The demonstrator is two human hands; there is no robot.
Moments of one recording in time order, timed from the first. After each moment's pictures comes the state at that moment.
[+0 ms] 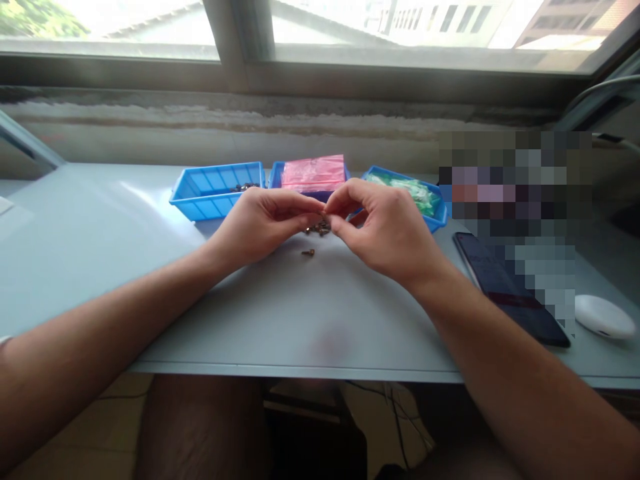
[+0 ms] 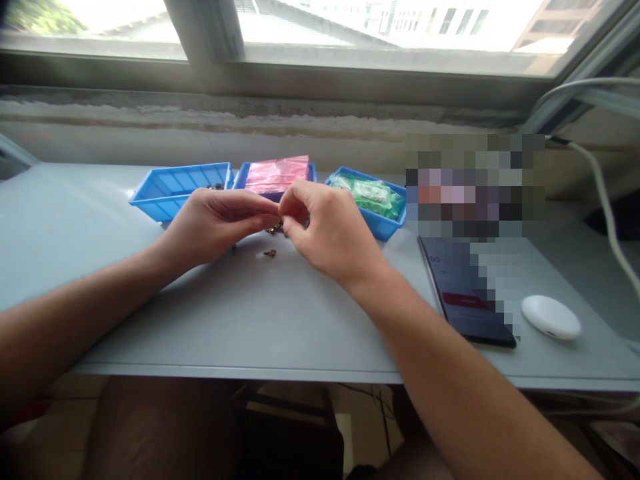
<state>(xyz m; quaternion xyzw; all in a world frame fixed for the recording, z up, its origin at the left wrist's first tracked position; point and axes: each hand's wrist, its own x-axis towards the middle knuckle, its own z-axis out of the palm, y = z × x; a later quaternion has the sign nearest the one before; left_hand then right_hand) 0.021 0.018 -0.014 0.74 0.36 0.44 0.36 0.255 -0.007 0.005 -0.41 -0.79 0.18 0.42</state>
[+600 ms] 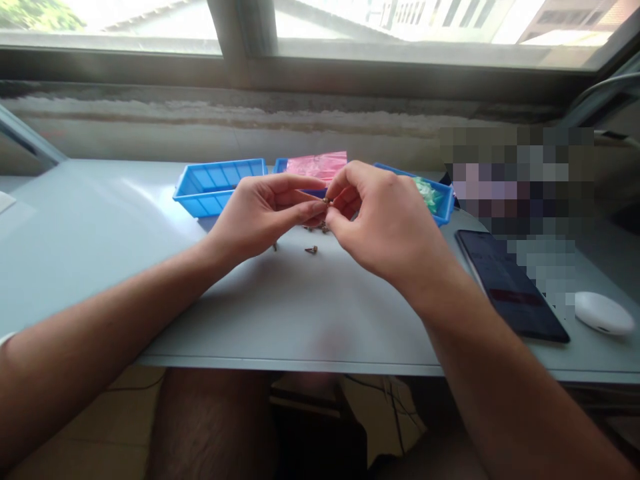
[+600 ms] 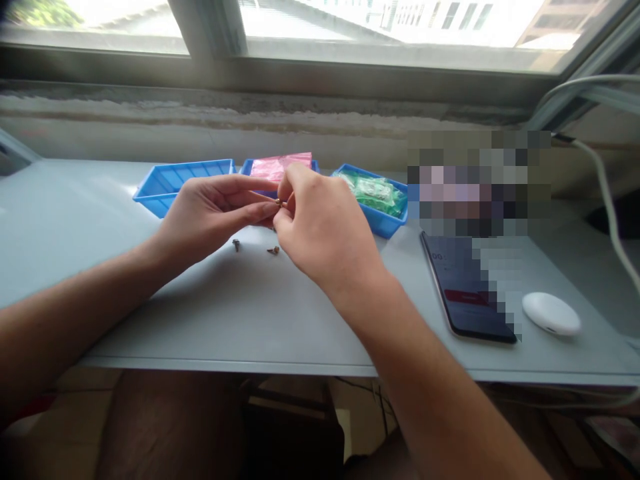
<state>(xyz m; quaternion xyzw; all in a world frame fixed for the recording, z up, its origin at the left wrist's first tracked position) 0.024 0.006 -0.005 0.67 0.37 0.47 0.45 0.234 -0.023 0.029 -0.51 -0.77 0.12 0.36</state>
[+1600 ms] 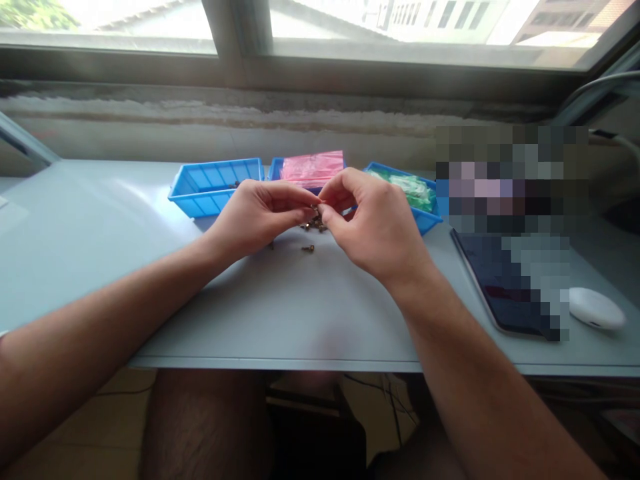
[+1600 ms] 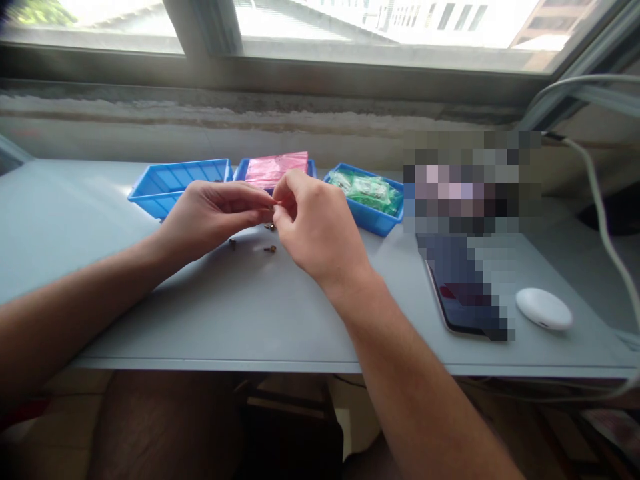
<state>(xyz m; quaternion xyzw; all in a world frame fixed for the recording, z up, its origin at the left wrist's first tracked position) 0.020 0.015 -0.007 0.71 0.39 0.44 0.39 0.236 -0.016 0.007 -0.46 -0.76 0.16 0.43</state>
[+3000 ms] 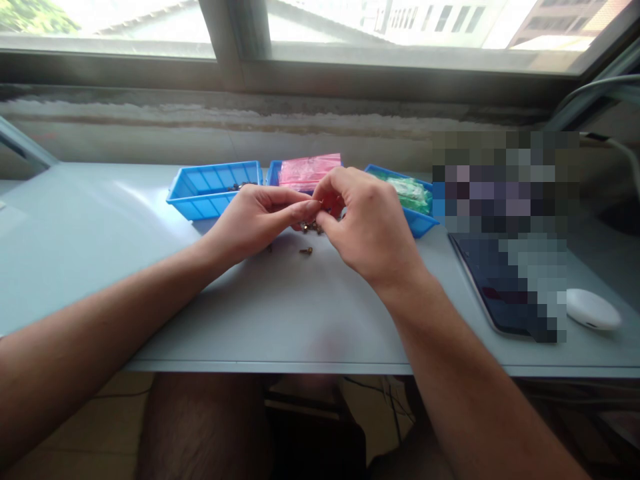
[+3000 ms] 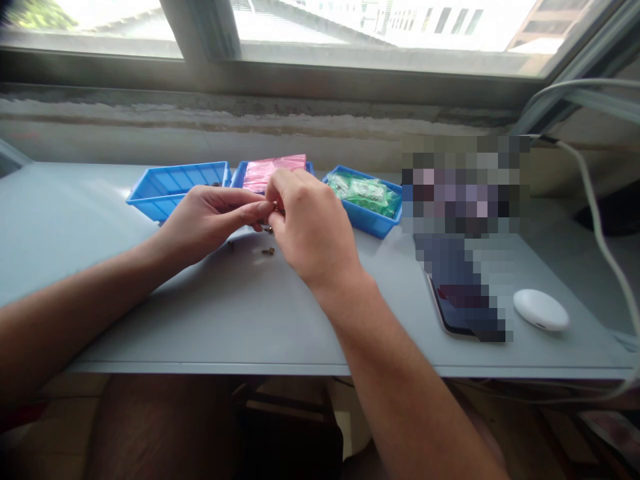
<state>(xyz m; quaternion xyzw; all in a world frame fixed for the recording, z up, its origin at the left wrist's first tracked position) 0.021 0.012 0.001 0.73 0.41 0.40 0.37 0.232 -0.012 0.008 -0.46 -0.78 0.09 0.41</state>
